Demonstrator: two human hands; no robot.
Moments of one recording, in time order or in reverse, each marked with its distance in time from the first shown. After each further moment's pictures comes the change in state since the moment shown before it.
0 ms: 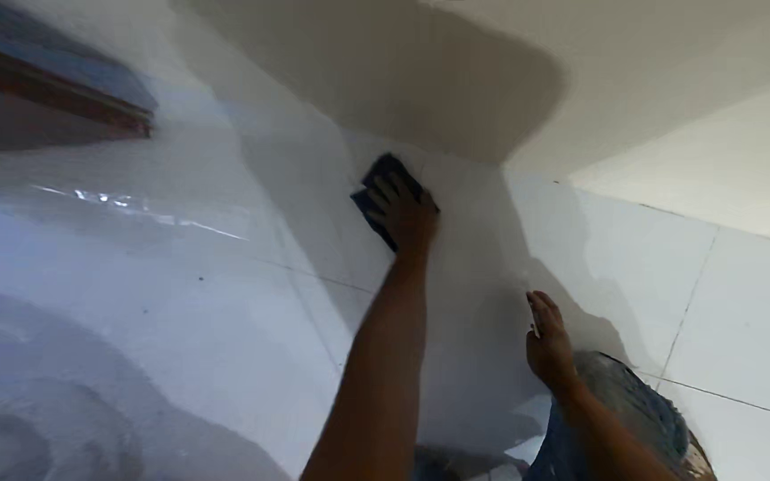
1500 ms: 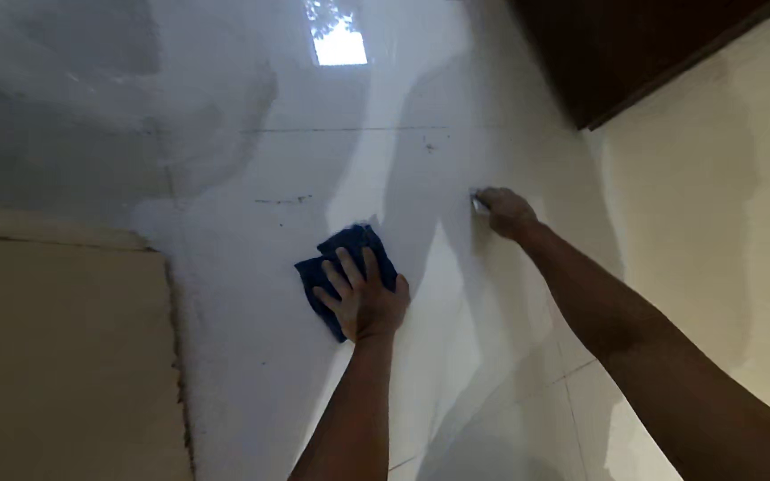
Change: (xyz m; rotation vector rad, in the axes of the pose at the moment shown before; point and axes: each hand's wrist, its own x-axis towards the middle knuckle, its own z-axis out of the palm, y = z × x) left_hand -0.219 -0.539 -0.003 -0.461 0.133 -0.975; right_hand 0.082 -0.433 0.524 -1.288 -0.713 -1.015
